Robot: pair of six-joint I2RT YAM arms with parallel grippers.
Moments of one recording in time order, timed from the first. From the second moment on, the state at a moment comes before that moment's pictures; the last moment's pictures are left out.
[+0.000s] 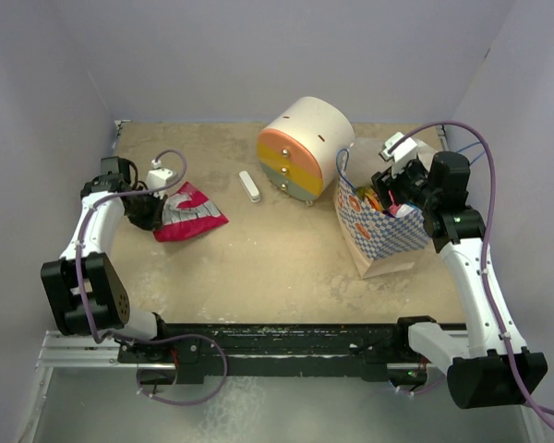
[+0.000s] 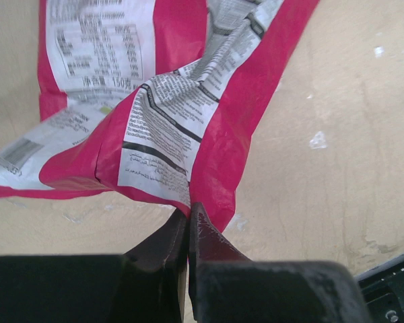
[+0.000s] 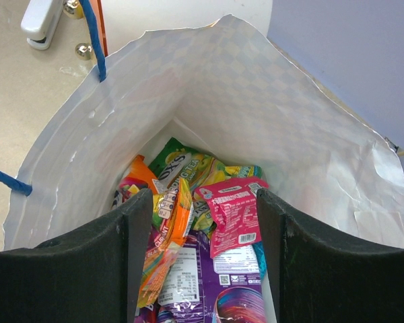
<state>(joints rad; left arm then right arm) 0.22 1.47 1.09 -0.84 0.36 0.62 0.06 1.03 1.07 -0.45 -0.36 -0.49</state>
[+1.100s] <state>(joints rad) -0.28 1.30 1.57 -0.97 0.72 0.77 0.38 1.39 1.58 -0.42 -0.90 -0.35</state>
